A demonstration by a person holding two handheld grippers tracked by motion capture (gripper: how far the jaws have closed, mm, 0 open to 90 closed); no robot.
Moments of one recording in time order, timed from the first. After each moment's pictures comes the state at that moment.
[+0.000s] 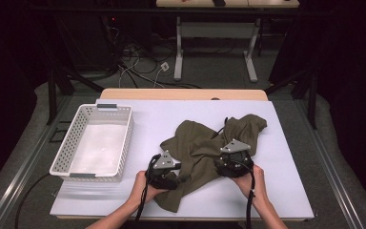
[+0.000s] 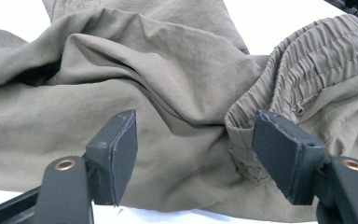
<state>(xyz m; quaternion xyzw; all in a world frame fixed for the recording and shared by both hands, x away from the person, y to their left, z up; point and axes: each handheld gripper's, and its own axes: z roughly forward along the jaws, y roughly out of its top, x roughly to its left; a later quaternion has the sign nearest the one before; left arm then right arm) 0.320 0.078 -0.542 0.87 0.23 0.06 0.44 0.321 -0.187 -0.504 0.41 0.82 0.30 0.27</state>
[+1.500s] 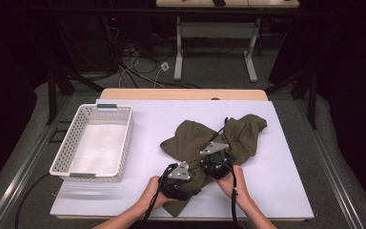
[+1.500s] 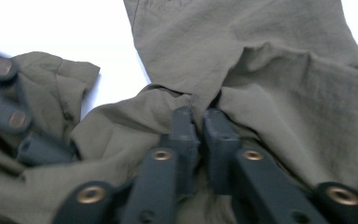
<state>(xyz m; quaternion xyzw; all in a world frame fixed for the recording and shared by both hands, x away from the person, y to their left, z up) 0.306 0.045 -0.551 0.90 0.14 0.01 0.42 0.330 -0.138 -0.521 0.37 0.85 0.32 0.18</state>
